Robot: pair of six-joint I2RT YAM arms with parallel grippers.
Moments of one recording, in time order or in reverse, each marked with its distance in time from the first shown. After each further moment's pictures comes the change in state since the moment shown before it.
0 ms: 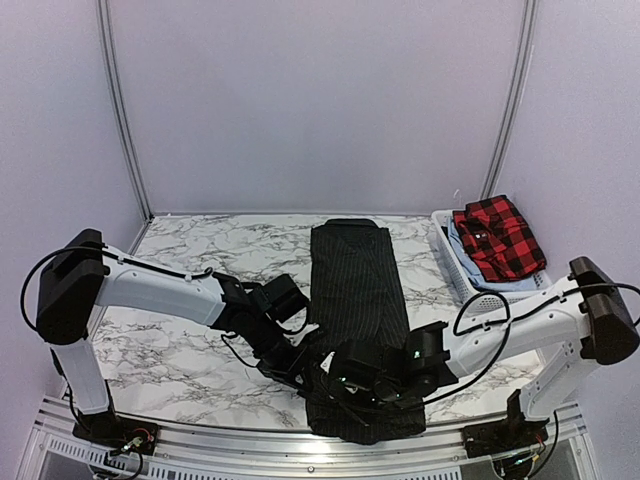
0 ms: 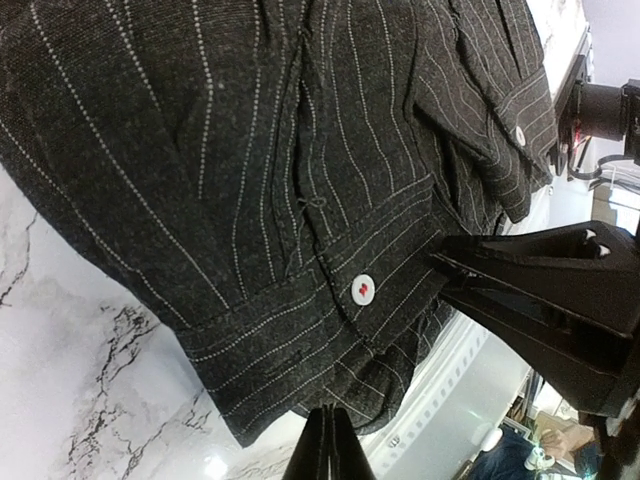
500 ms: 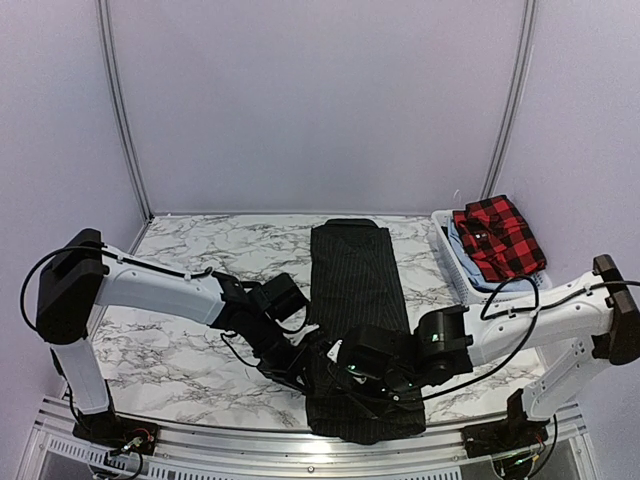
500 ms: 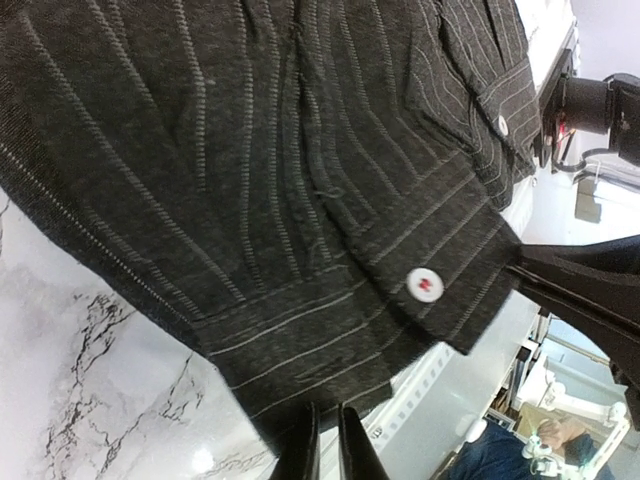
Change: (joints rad) left arm 0.005 -0.001 0.000 0.000 0.053 -0.014; right arm 0.001 -0.084 0.077 -0.161 0.020 0.000
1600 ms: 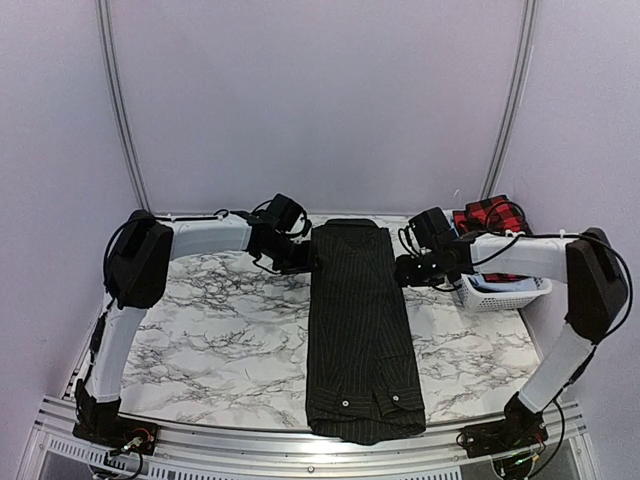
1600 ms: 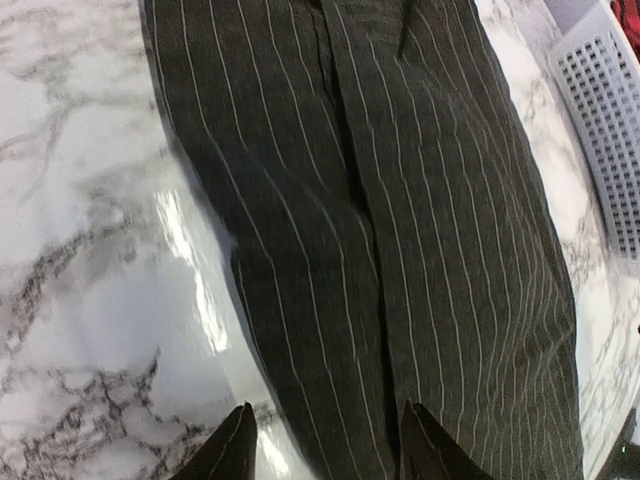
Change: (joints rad) left arm 0.368 0.463 0.692 0.036 -0.393 0.111; right arm -0.839 0.115 0.076 0.317 -0.034 -0.027
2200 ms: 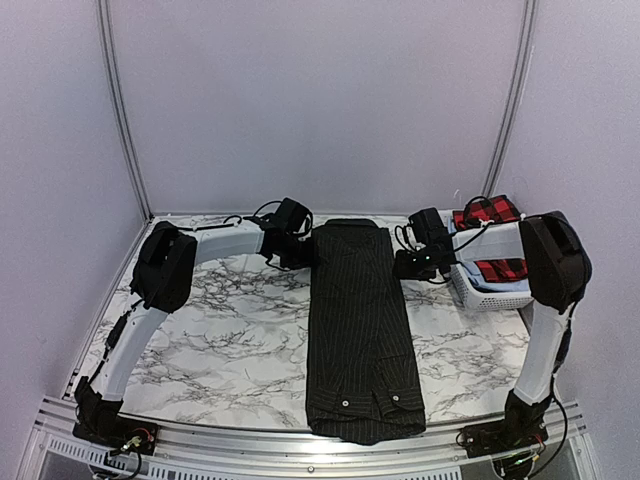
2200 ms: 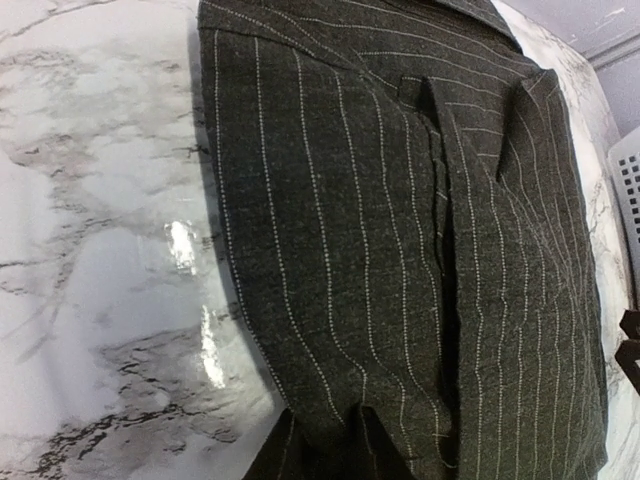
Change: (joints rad) left arm 0.030 0.255 0.302 0.015 -0.110 -0.085; right arm -0.164 0.303 0.154 0.150 -0.127 -0.041
